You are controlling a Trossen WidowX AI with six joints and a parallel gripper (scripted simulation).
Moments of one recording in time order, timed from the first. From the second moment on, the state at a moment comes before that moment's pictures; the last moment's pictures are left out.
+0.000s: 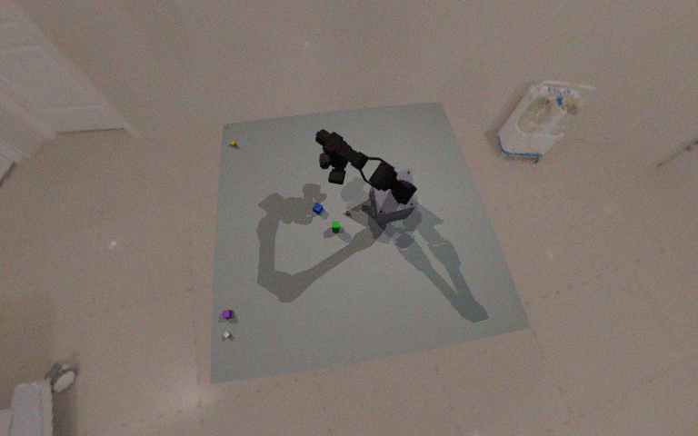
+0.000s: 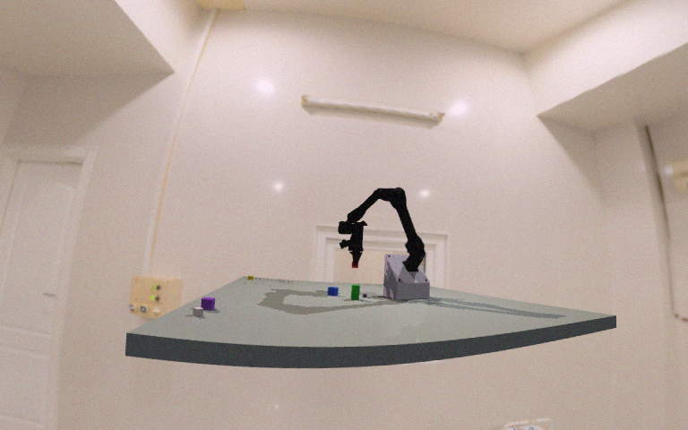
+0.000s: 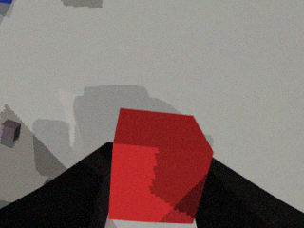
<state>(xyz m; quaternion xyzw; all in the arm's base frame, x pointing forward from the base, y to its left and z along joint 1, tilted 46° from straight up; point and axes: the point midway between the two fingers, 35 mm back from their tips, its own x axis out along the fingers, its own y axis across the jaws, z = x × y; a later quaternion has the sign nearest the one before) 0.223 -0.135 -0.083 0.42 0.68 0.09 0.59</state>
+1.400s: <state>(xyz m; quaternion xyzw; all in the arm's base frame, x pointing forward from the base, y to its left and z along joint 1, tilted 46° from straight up) 0.307 0.029 0.034 0.43 0.68 0.11 0.59</state>
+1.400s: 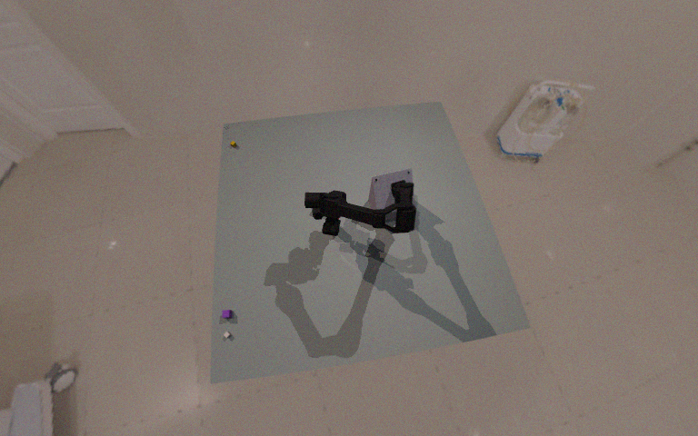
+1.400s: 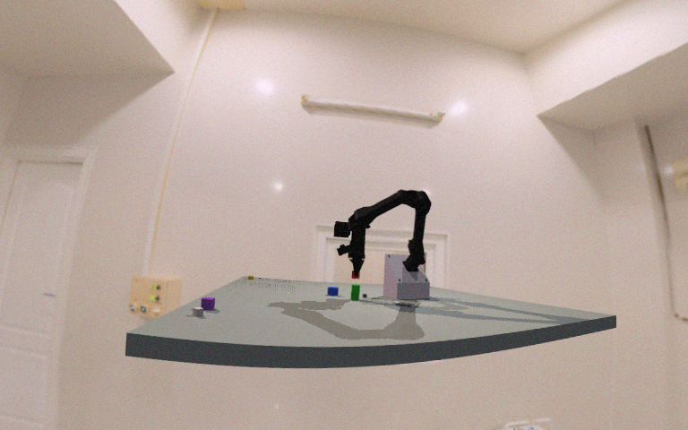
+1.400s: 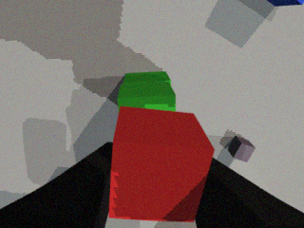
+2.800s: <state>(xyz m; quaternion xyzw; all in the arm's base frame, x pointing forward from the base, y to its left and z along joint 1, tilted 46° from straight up) 0.305 0.049 0.015 0.43 0.68 0.11 0.58</state>
